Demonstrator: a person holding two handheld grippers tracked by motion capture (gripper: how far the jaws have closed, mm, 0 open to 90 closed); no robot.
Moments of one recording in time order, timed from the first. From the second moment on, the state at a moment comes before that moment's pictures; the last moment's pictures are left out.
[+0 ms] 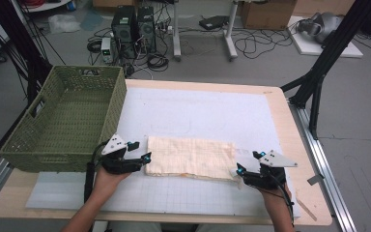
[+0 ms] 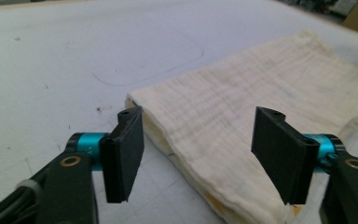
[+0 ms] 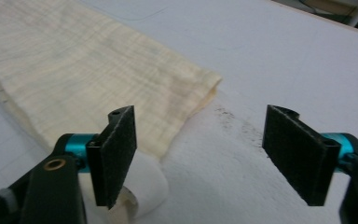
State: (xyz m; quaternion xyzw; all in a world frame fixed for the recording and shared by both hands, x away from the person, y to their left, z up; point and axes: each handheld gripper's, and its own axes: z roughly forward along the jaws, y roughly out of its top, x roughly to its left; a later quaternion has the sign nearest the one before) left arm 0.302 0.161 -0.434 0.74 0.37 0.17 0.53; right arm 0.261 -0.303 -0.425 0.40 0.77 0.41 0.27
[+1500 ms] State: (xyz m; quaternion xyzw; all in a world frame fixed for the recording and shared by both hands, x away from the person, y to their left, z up) left arm 0.307 0.154 -0.421 0.73 0.36 0.17 0.56; right arm 0.262 -0.314 -0.422 0.42 0.75 0.43 0.27
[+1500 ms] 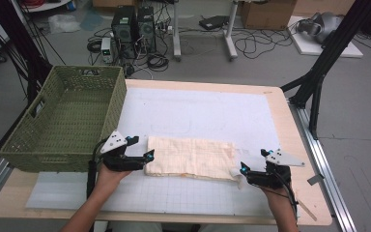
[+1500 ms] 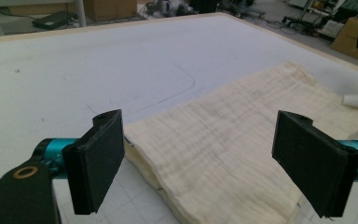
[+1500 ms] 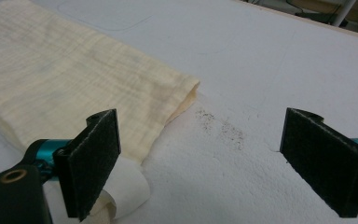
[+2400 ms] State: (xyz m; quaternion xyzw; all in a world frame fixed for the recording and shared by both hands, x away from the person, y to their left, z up) left arm 0.379 0.135 -0.417 0.74 0.41 0.15 0.51; right arm 0.265 -0.313 -0.424 0.42 0.75 0.43 0.26
